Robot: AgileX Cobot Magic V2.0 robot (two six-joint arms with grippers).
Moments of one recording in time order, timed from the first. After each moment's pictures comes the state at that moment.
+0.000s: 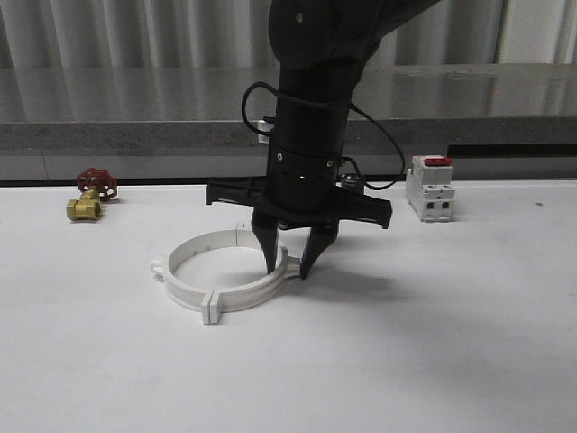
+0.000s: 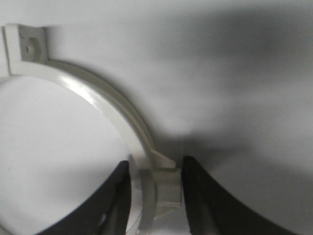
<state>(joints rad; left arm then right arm) -0.02 0.39 -0.40 -0.15 0.53 0.04 0.61 2.19 -1.66 -0.06 0.82 0.78</state>
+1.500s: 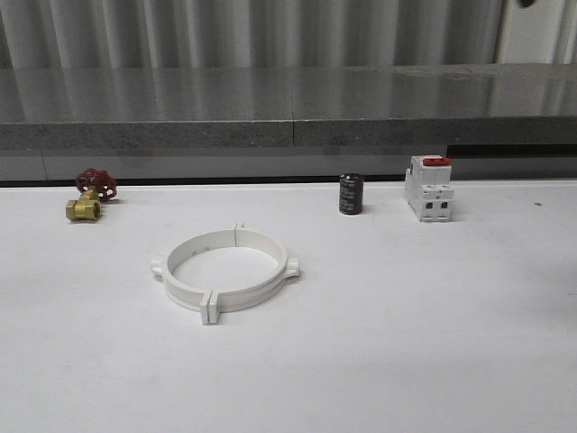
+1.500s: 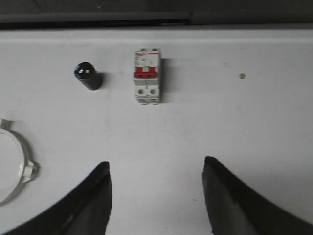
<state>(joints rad) -0.02 0.39 -0.40 -0.15 0.53 0.04 0.17 1.38 -1.36 -0.07 0.88 0.23</state>
